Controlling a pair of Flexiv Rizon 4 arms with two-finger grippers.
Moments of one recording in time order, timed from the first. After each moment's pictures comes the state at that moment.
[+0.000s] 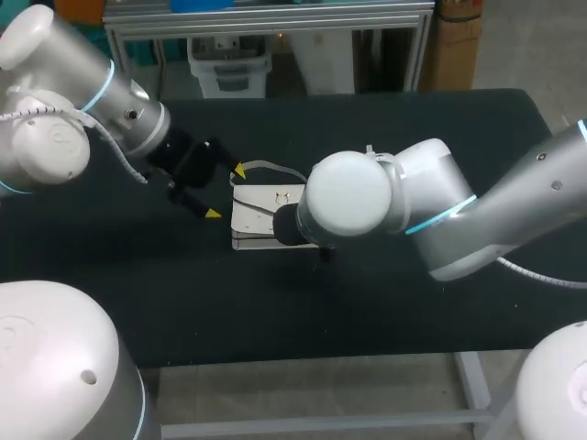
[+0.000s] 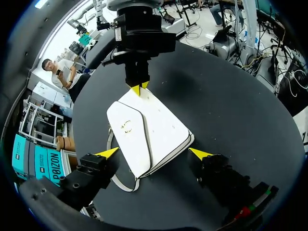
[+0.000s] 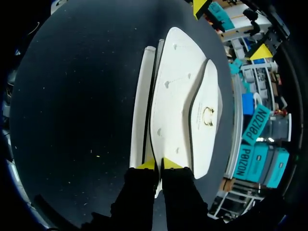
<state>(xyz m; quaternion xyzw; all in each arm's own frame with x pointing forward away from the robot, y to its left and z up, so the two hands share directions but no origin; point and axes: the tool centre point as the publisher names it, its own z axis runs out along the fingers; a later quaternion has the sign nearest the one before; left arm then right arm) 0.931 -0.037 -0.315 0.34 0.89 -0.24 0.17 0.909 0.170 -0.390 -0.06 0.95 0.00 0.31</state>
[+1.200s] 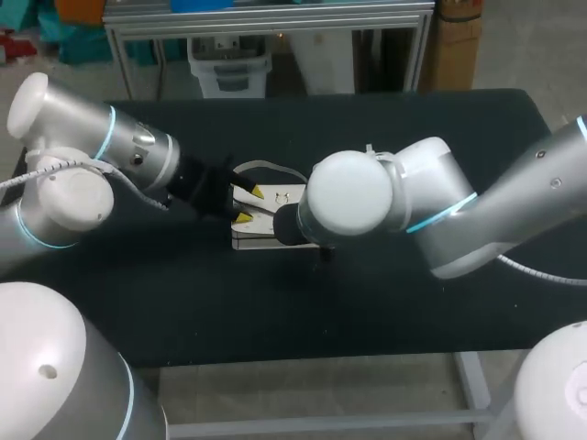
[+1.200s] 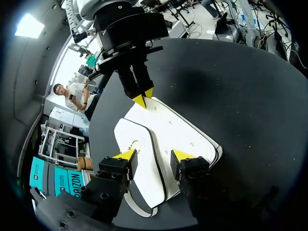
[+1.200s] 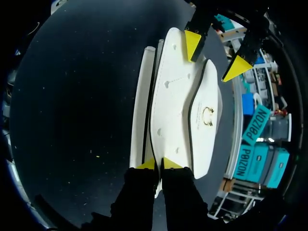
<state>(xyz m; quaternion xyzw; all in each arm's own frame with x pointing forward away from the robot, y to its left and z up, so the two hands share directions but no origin) 0.936 -0.084 -0.347 0.40 0.83 -0.30 0.26 0.910 0.170 -0.391 -0.06 0.95 0.01 0.31</state>
